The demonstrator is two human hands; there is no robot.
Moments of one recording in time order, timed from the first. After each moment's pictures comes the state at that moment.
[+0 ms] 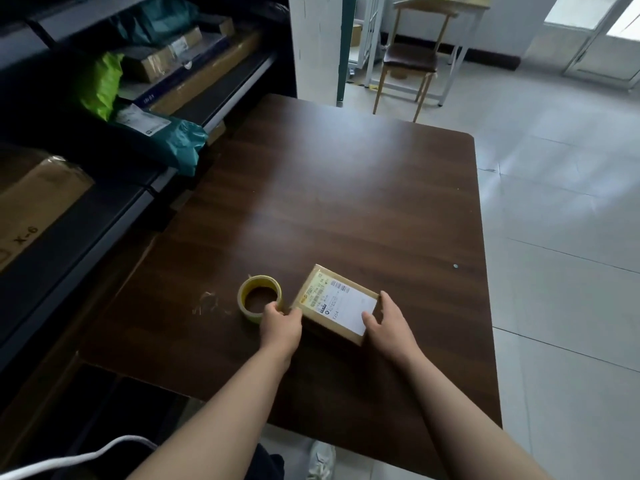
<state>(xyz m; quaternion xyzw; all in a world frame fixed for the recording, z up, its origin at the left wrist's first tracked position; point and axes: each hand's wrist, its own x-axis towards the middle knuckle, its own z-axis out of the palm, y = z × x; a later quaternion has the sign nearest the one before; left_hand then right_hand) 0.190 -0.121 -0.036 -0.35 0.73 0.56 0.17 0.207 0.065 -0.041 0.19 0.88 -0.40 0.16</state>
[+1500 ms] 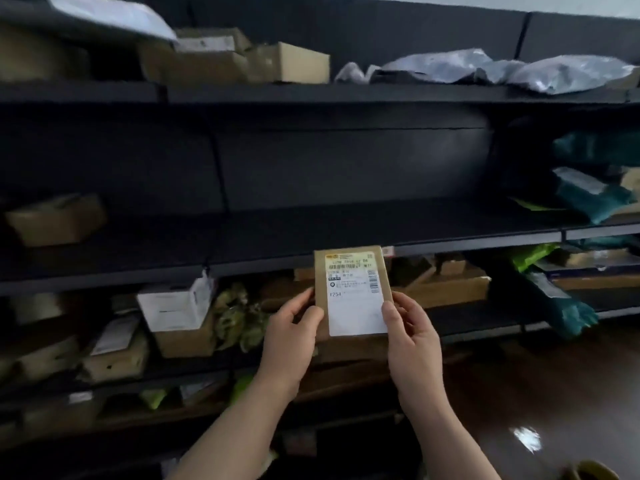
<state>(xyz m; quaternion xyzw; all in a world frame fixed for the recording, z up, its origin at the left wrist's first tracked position) 0.586 -0.420 0.234 -0.38 0.60 0.59 -0.39 0.463 -0.336 0.217 -0.28 0.65 -0.69 0.17</state>
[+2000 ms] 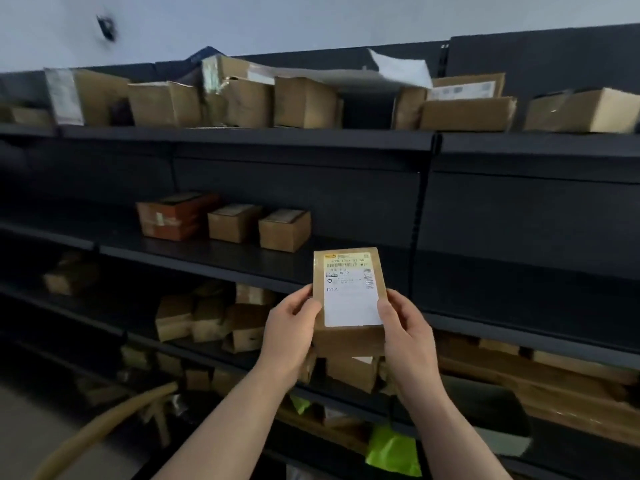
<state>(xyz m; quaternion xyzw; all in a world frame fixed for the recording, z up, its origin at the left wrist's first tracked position) 0.833 -0.544 0.285 -0.51 0.49 0.45 -0.53 0.689 -0.535 0.264 -0.45 0.56 -0.61 0.33</state>
